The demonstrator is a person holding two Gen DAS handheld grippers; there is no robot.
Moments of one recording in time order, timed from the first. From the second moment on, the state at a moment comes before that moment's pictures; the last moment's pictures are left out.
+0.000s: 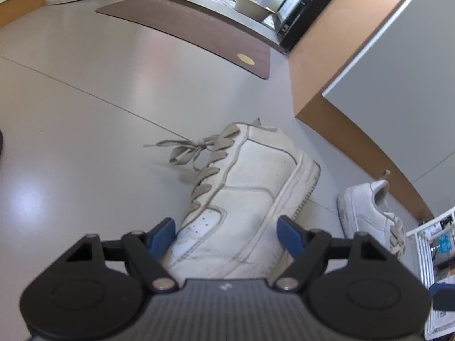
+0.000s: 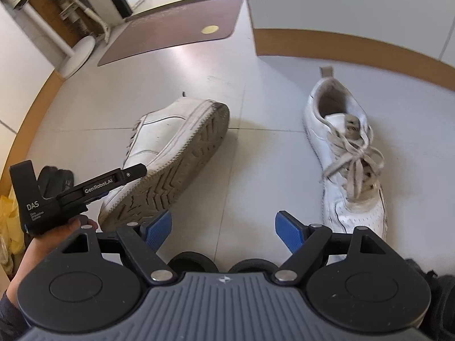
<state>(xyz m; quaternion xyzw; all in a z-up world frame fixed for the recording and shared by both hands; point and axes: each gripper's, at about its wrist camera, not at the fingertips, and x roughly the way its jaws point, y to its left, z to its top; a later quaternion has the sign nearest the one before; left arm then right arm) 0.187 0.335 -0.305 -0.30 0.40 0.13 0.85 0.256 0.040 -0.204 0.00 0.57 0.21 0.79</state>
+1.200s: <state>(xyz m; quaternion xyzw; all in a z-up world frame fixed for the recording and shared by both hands) 0.120 0.372 -0.275 -0.38 0.35 0.16 0.84 0.266 0.120 -0.219 -0.01 0.56 0.26 0.79</state>
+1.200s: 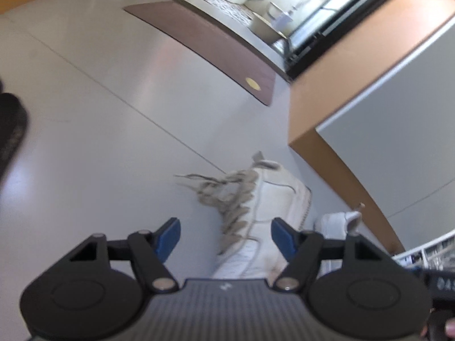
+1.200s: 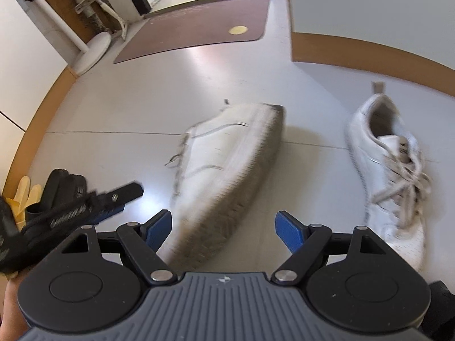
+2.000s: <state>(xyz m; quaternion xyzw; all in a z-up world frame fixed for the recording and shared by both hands) 0.070 0.399 -0.295 -0.38 0.36 0.23 0.82 0.245 0.224 -0.271 -0.18 0.51 0.24 0.81</state>
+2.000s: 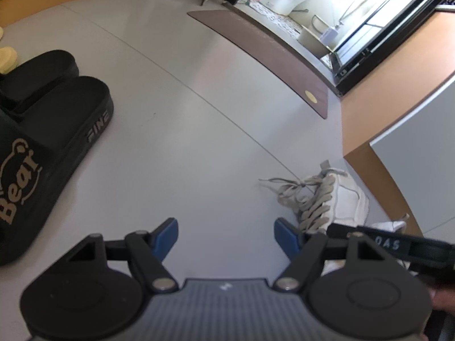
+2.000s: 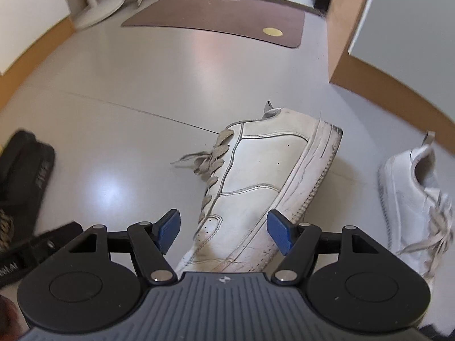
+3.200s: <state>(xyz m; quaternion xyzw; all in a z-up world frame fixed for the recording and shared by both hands) 0.069 0.396 -0.299 -0.38 0.36 0.23 0.82 0.274 0.156 -0.278 -0.10 0.51 0.27 0.82</state>
